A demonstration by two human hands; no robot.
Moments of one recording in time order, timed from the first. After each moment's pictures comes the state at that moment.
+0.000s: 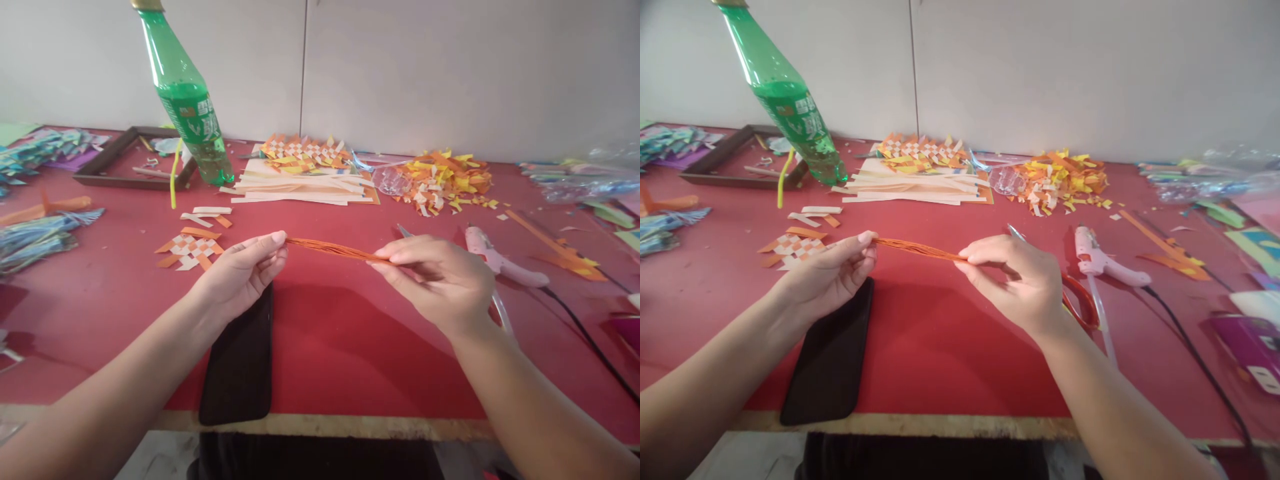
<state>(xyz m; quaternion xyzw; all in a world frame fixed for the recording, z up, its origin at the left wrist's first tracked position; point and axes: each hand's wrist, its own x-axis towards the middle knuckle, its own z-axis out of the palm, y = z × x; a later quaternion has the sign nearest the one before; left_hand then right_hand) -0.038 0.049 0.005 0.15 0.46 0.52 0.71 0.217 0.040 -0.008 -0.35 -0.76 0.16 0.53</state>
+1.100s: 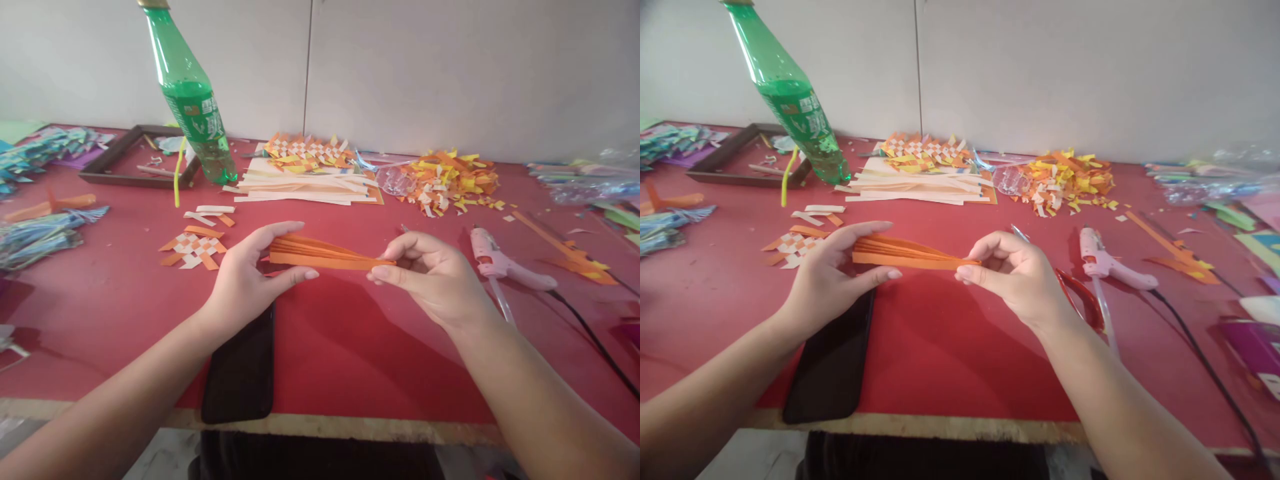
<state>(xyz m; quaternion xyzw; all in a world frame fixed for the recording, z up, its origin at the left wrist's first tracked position) -0.035 0.030 0.005 0.59 0.53 0.49 0.37 0.217 0.046 -0.005 -0.45 -0.56 0.51 0.47</state>
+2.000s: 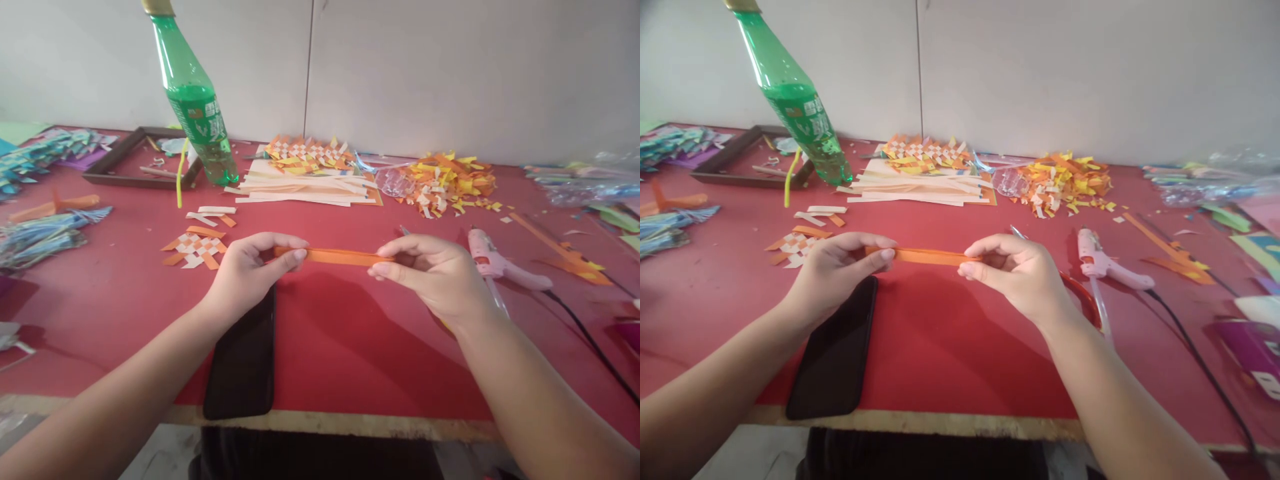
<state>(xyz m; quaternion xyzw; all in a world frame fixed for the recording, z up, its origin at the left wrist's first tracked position) -0.038 0.038 -0.009 0.51 0.47 0.51 0.51 0.220 0.046 -0.001 -0.48 -0.59 0.47 0.45</state>
